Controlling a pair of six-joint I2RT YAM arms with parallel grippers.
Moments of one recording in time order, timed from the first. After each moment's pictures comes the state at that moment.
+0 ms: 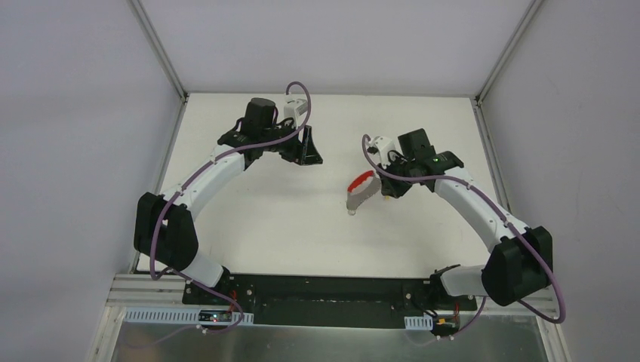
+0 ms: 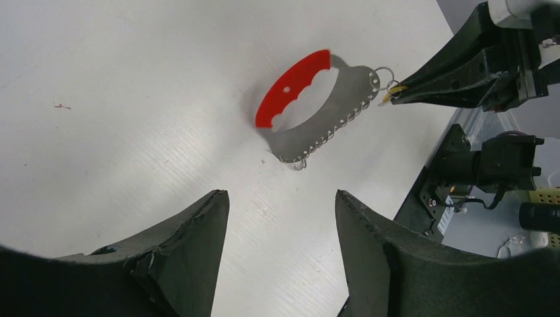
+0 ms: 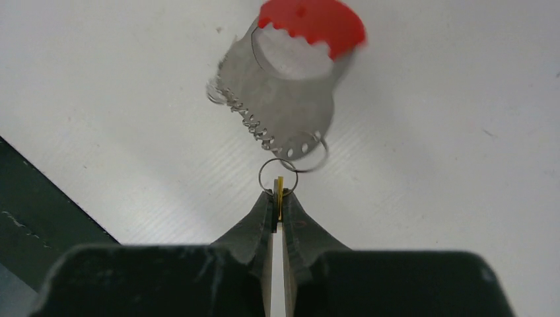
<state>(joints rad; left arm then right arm) -0.41 1.53 1.24 -0.32 0.64 -0.23 0.44 1.35 1.10 -0.77 -0.31 -0.32</state>
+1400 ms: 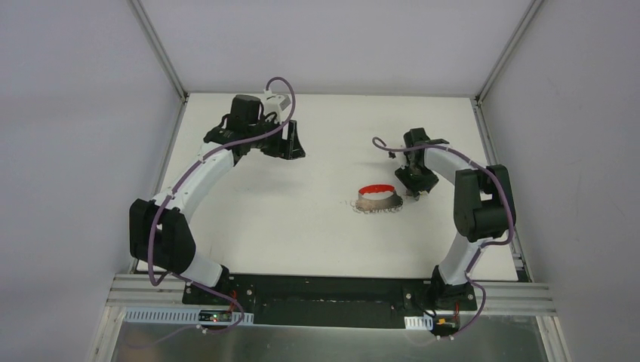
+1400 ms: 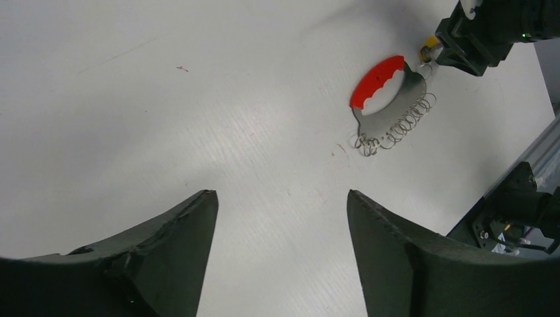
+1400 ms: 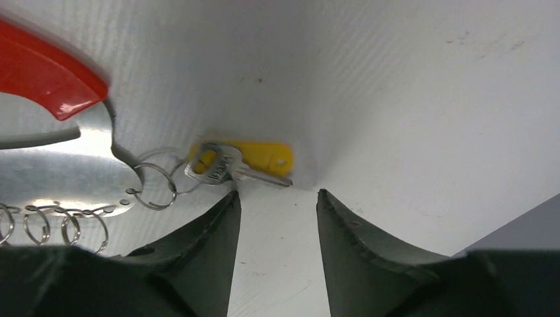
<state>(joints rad) -0.33 1.49 1.27 -0.45 0.46 -0.16 0.21 1.80 1.15 -0.76 0.17 -0.42</state>
